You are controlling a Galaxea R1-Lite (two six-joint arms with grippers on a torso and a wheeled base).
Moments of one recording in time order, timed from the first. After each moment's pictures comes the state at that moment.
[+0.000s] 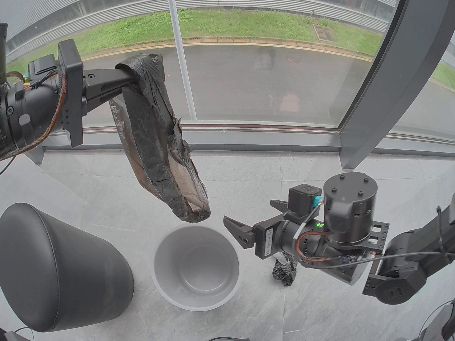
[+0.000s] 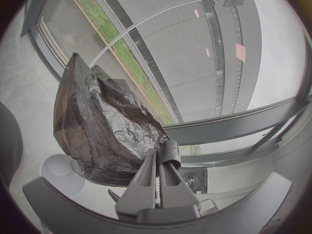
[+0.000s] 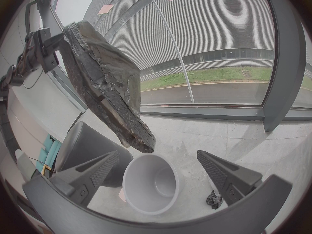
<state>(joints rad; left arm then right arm) -0.47 1.33 -1.18 -0.11 -0.30 -0.95 0.86 1.83 -0.72 -0.85 -0.23 0.24</state>
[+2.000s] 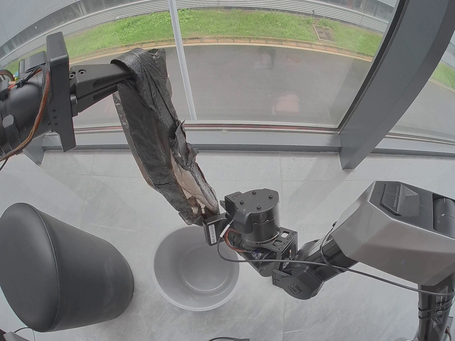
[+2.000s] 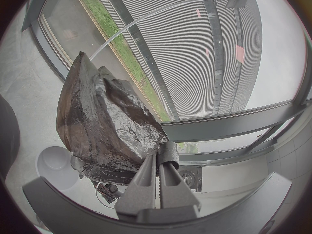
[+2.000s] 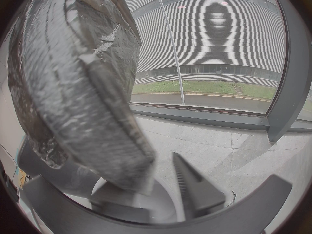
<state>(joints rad) -0.53 1.28 -1.18 -0.07 -0.27 -0.98 0.85 2.30 -1.13 -0.97 -0.35 0.10</state>
